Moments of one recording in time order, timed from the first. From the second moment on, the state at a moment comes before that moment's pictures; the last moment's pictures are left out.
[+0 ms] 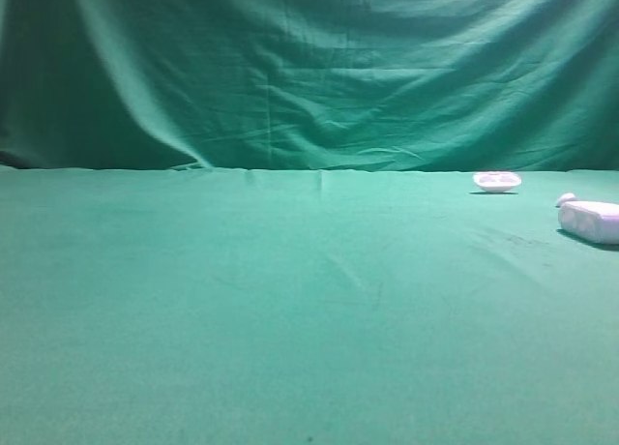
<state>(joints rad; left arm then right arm) -0.09 -0.01 0.02 -0.06 0.35 0.04 0.03 -0.01 0.03 -0.02 0.35 0.00</state>
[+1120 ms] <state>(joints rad) -0.09 -0.01 0.02 -0.06 0.35 0.04 0.03 0.71 -0.43 0.06 0.25 0.02</state>
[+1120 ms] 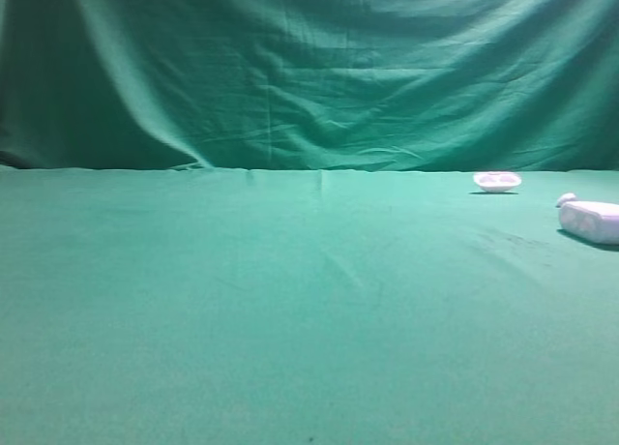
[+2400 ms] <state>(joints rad) -0.09 -0.01 0.02 -0.06 0.35 0.04 0.25 1.69 -0.98 -0.04 0.63 -0.06</state>
